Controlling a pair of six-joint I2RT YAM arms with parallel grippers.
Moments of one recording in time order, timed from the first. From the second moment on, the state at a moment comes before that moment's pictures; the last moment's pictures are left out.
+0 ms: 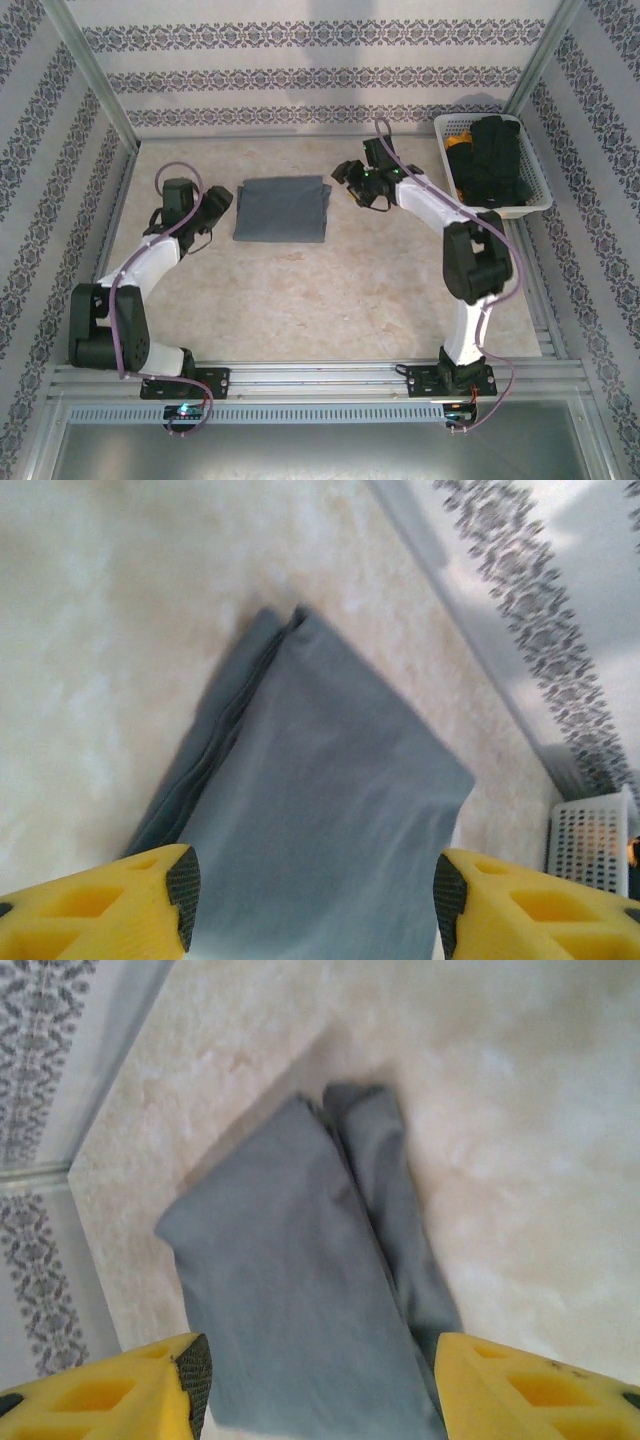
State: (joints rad) left arm 0.00 1.40 0.81 -0.07 0.23 -0.92; right arm 0.36 1.88 1.44 -0.38 -0.30 1.06
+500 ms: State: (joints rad) left arm -0.42 1.38 0.66 -0.10 0.15 -1.32; right arm 0.42 1.80 1.21 -0.38 -0.36 0.99
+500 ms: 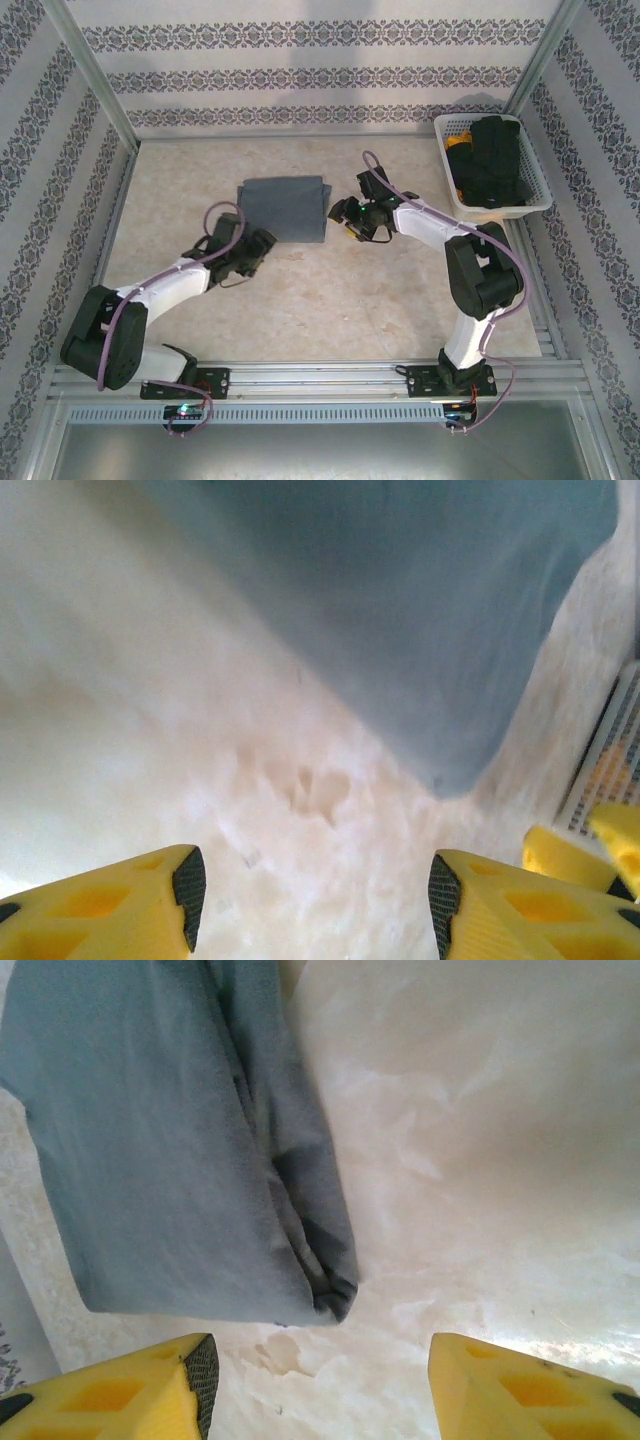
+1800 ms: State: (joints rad) left arm 0.13 2.01 1.02 0.37 0.06 -1.44; right arm 0.37 1.37 1.03 -0.48 -0.38 0.94
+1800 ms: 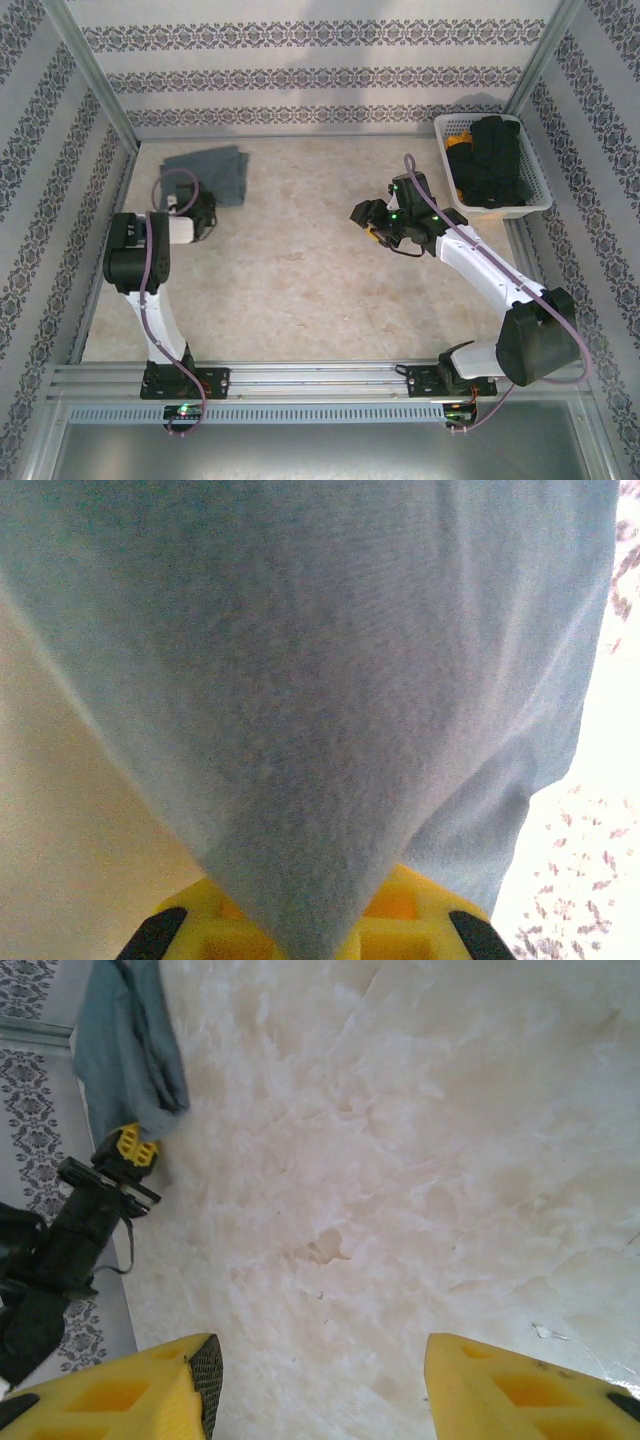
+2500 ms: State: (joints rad) left arm 0.32 2.00 1.18 0.23 0.30 -1.06; right arm 0.33 1.41 1.02 -0.42 -0.41 0.86
